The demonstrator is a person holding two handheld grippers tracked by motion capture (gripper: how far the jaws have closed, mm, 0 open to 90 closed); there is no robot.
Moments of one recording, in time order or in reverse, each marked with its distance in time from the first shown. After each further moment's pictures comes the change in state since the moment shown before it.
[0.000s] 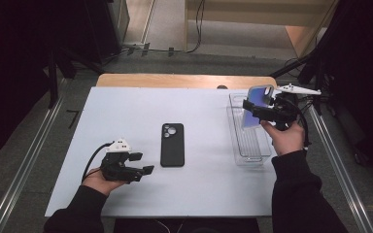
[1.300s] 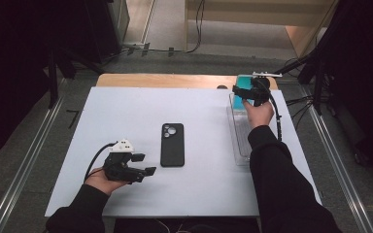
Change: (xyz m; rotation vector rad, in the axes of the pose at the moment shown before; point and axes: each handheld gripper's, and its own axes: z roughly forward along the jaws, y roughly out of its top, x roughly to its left) left arm 0.000 0.001 0.006 0.017 -0.023 0.006; right arm -0.059 0.009 0.144 0.087 -0.250 0.118
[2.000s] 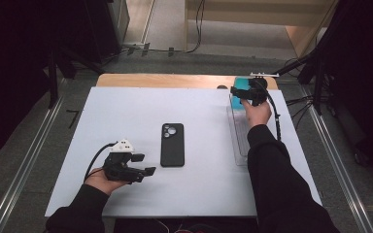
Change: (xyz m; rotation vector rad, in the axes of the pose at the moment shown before) left arm 0.000 -0.001 0.001 0.007 0.005 0.001; right arm 0.001 -0.002 0.009 0.028 0.010 -0.024
